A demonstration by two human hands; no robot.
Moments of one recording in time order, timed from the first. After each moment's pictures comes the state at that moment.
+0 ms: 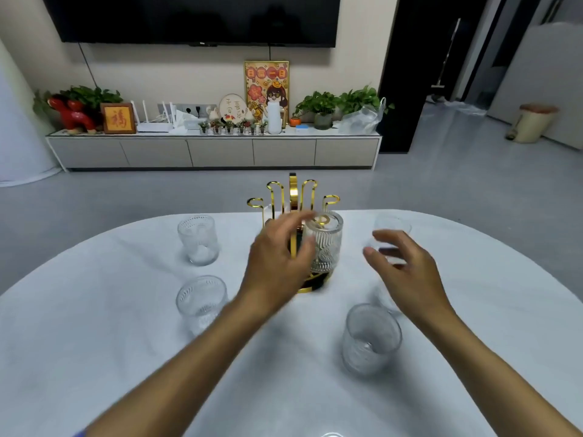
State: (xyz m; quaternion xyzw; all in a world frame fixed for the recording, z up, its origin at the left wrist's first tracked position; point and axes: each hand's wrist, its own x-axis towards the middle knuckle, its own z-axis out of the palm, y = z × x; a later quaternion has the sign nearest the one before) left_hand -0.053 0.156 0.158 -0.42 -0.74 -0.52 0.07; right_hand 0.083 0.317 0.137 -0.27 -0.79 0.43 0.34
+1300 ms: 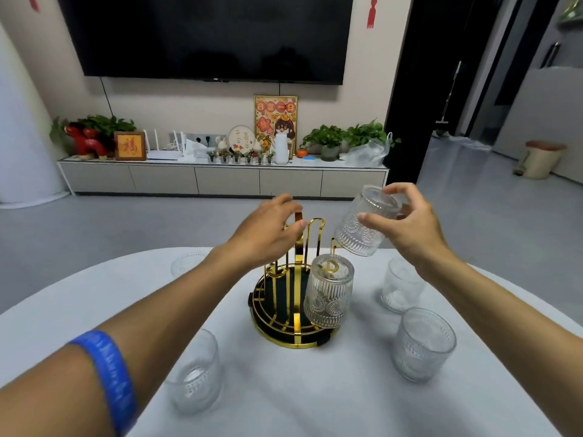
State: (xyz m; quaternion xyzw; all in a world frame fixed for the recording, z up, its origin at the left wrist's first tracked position) left_hand -0.174 0.212 0.206 -0.46 -0.84 -0.28 0.04; right_hand -0.021 0.401 0.207 -0.23 -0.77 0.46 0.37
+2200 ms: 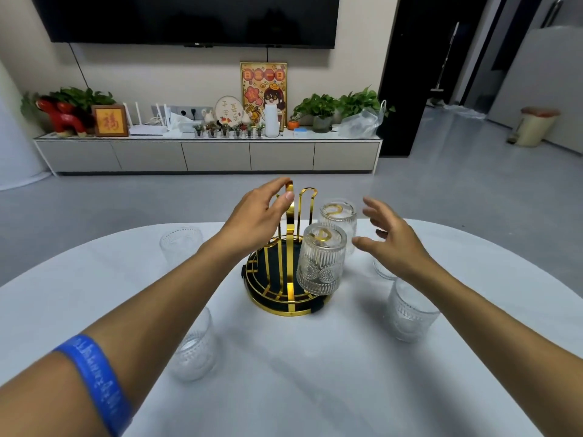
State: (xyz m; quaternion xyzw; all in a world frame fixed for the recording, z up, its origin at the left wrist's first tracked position) left_hand -0.160 0.205 0.184 -0.41 -0.80 -0.43 -0.05; right_hand -0.001 0.403 0.132 -0.20 -0.86 0.40 0.24
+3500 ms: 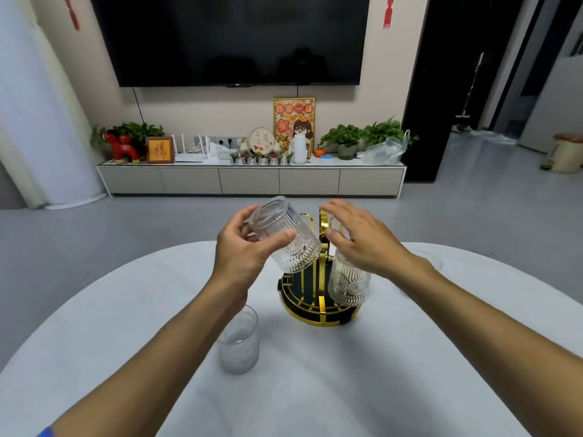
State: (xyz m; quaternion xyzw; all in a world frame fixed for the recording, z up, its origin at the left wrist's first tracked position) left_hand -0.121 0.106 0.205 -0.20 -0.64 -0.73 -0.08; right_hand -0.035 0.304 0.217 -0.08 -0.96 0.17 0.19
